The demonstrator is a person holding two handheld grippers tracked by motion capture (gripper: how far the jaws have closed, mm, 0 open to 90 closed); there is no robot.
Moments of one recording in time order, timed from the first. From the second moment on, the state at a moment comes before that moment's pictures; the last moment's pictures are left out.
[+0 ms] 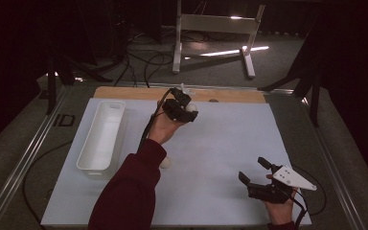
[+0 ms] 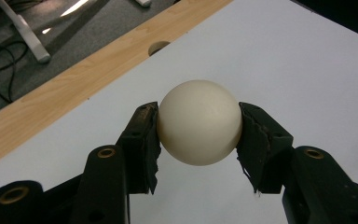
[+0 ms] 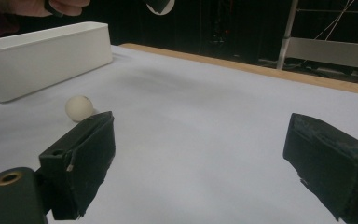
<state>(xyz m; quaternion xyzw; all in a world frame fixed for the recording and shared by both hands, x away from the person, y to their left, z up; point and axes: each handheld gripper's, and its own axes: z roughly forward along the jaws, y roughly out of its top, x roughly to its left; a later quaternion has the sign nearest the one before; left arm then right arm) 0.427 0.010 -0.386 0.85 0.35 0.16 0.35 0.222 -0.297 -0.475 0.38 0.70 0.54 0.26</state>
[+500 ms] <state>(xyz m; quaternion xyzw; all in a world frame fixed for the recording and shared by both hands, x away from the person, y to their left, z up) 0.425 0.019 -0.372 0.85 0.35 0.17 0.36 0.222 -0.296 -0.475 0.38 0.70 0.54 0.26</state>
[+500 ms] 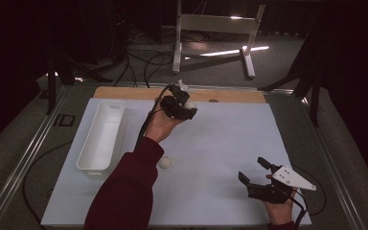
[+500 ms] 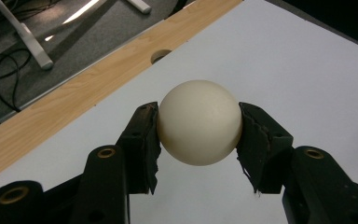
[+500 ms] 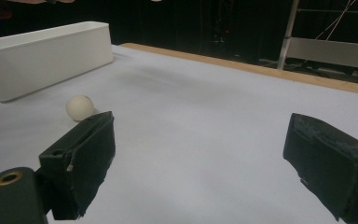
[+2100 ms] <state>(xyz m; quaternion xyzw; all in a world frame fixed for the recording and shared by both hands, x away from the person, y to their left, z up) 0.409 0.061 -0.354 0.85 0.34 0.17 0.37 0.222 -0.297 -0.476 0.38 0.70 0.54 0.26</state>
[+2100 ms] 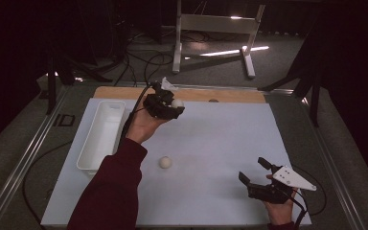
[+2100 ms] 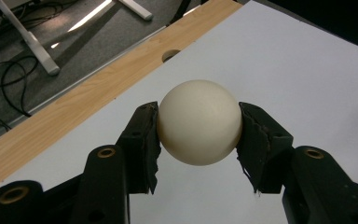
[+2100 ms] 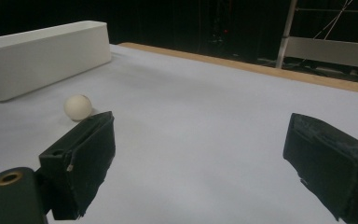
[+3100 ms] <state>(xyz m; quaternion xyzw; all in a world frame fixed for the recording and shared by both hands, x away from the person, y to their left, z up) 0.396 0.078 -0.347 0.84 0.34 0.18 0.38 0.222 -0.296 -0.477 0.38 0.70 0.54 0.26</state>
